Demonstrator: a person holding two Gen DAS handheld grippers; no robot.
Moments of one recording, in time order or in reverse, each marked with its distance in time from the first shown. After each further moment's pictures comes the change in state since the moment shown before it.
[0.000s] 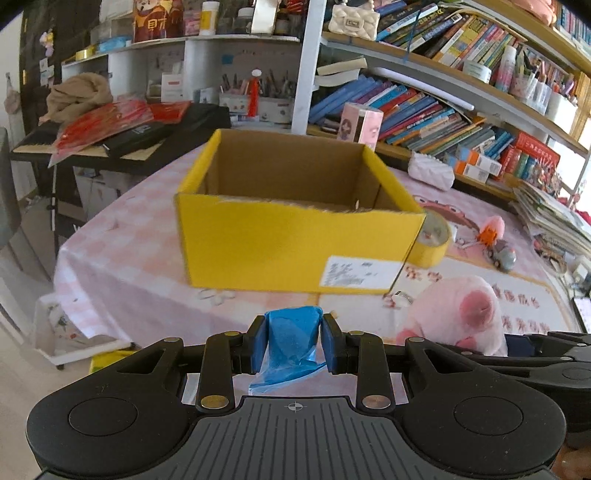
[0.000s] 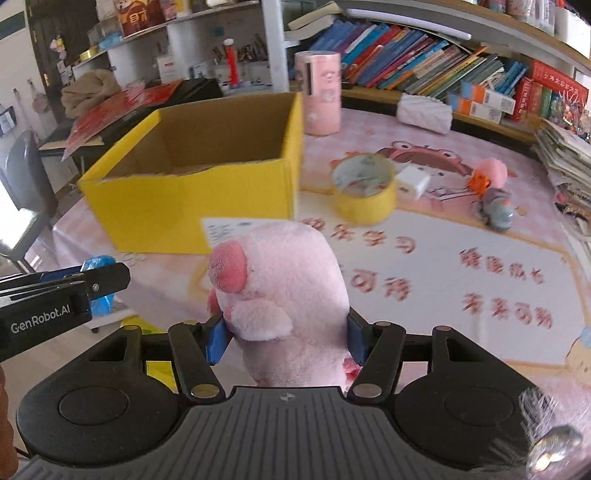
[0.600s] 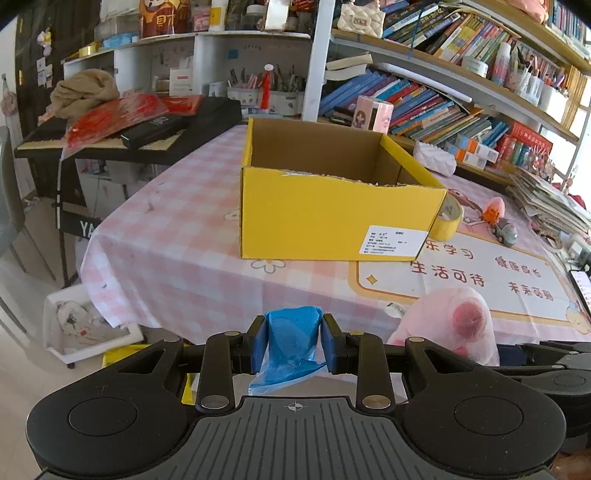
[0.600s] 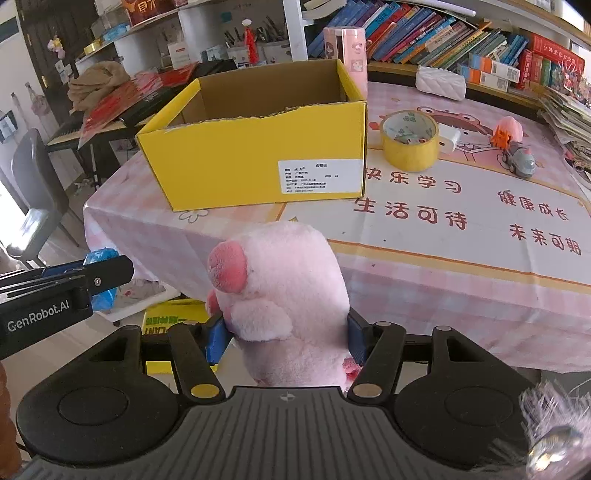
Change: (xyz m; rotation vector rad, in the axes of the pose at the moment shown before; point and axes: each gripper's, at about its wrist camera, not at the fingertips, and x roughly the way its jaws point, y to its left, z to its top) left arm -0.029 0.054 -0.024 0.023 0.015 -0.023; right arm -0.011 0.066 -0.042 0.057 0.046 0.010
